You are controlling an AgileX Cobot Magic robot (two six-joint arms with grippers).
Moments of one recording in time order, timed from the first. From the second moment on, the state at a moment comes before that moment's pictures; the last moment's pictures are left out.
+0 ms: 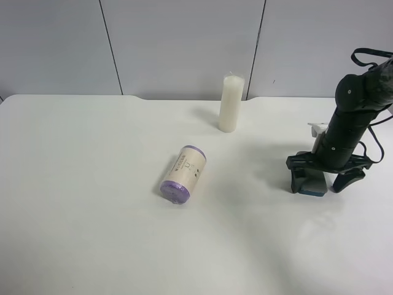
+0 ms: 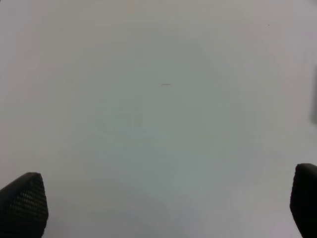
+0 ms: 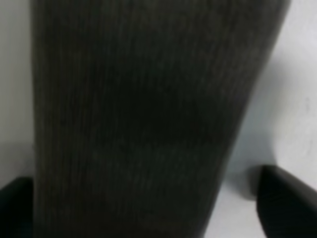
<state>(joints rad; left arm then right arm) 0.02 -0.01 -0.51 -0.05 1.06 0.02 0.04 1.97 -1.02 0.04 0.72 0.10</state>
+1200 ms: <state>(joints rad) 0.02 -0.01 -0.51 -0.05 1.06 0.02 0.03 1.83 -1.09 0.10 0.88 0.03</state>
